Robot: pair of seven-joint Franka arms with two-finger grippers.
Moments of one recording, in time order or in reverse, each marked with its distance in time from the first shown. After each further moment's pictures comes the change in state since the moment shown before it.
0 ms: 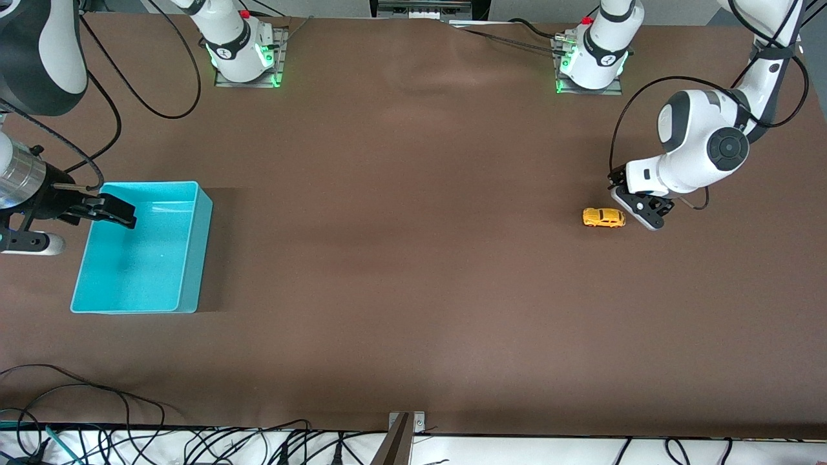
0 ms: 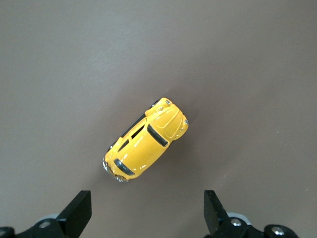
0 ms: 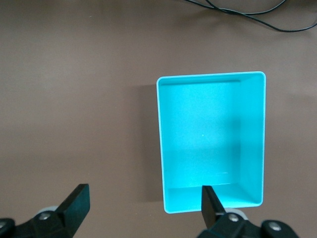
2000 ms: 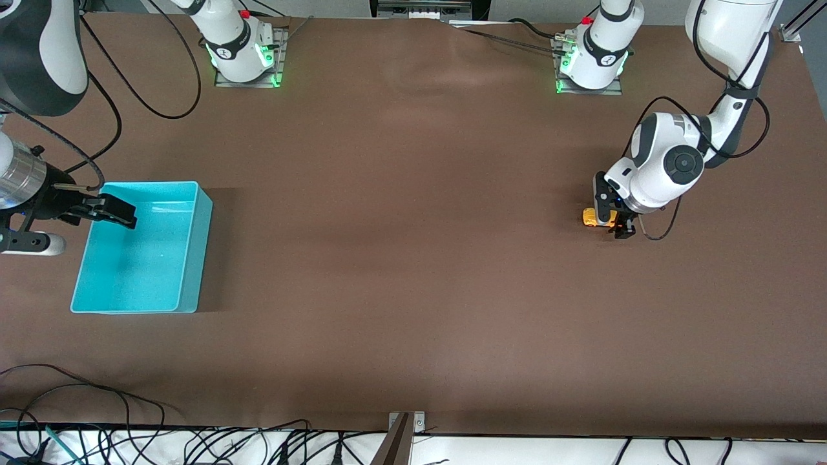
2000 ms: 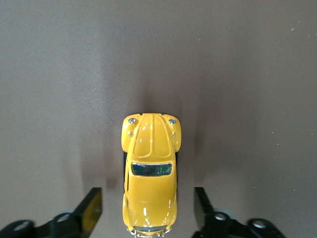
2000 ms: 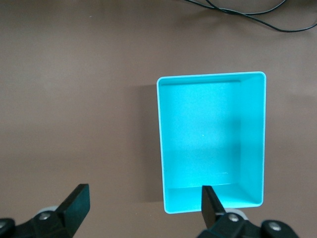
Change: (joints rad) left arm -0.034 0.154 -0.001 -0.003 0.118 0.217 0.560; right arm 0.000 0.001 -0.001 0.000 0.000 0.001 0.000
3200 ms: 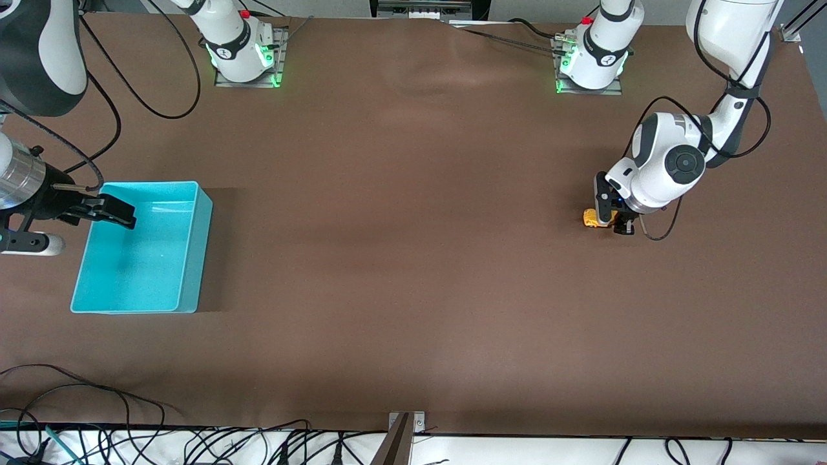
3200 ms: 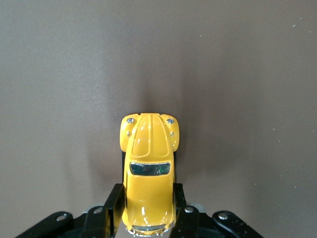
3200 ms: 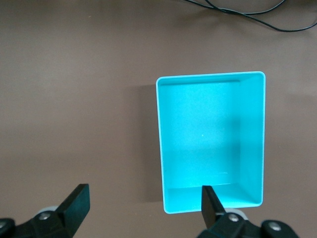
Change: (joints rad) left arm 0.010 -0.001 0.003 0.000 0.000 0.001 0.006; right arm 0.000 0.000 -0.001 0.000 0.000 0.000 0.000
